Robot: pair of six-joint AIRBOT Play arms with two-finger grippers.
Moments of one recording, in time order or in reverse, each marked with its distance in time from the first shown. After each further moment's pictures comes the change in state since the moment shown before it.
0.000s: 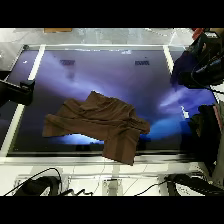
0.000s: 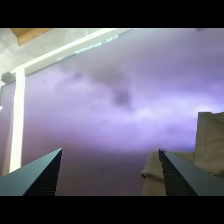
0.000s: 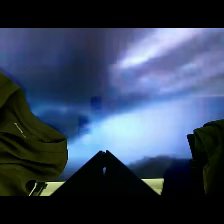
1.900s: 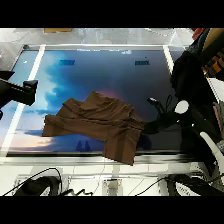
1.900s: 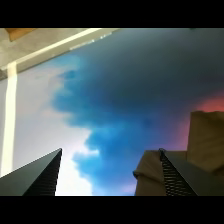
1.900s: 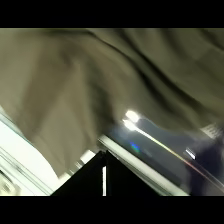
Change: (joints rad) left arm 0.000 -0.013 0.000 -0.024 0.000 -0.007; right arm -0.002 0.065 -0.949 0.699 -0.372 -0.564
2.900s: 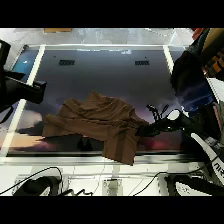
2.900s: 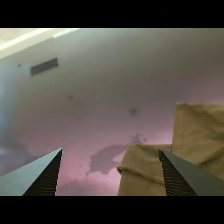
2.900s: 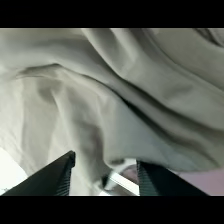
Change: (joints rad) left arm 0.000 -0.065 0.000 -0.052 0.001 0.000; right arm 0.001 -0.126 -0.116 0.138 -0.192 0.057
